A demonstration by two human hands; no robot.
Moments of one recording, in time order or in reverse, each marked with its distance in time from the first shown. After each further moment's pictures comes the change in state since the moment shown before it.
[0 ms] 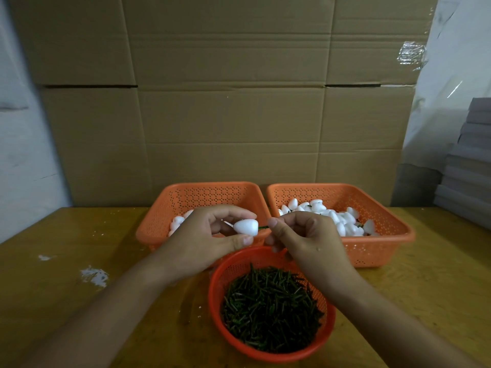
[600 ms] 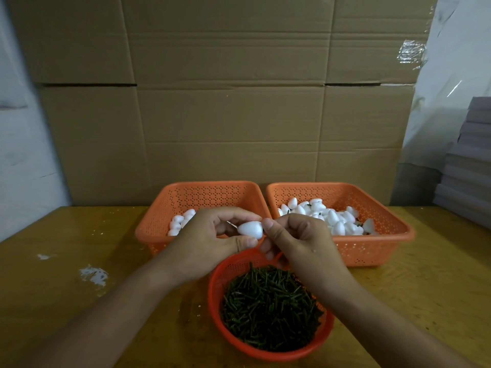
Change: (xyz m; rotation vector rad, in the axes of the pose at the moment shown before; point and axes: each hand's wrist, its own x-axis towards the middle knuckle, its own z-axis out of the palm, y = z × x) left_hand 0.000 0.002 0.008 -0.047 -0.032 0.081; right_hand -0.007 -0.002 0.006 0.155 -0.091 0.046
